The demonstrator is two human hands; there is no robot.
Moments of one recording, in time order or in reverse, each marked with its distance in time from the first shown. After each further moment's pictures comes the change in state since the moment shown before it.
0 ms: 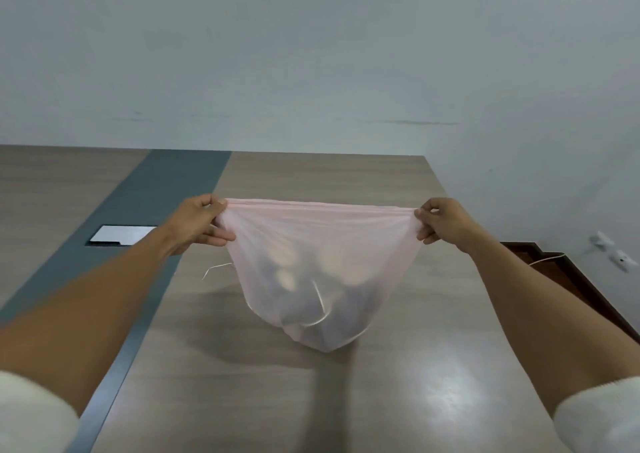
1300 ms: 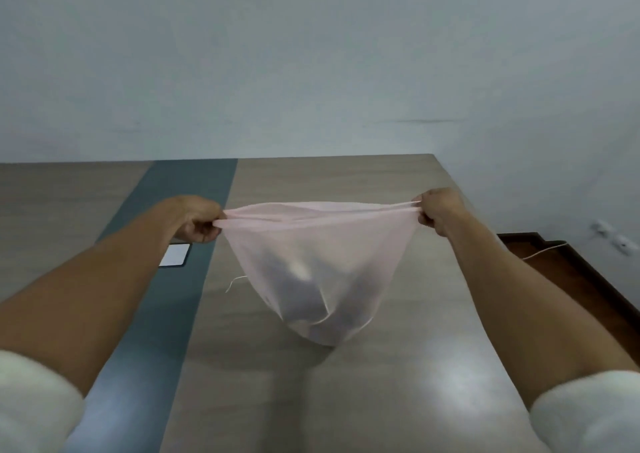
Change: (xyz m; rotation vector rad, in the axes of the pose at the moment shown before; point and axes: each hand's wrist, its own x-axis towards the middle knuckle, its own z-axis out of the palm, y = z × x) left_hand 0.087 0.020 -0.099 0.188 -0.088 -0.462; right_hand 0.029 -0.098 0.104 0.335 0.256 0.269
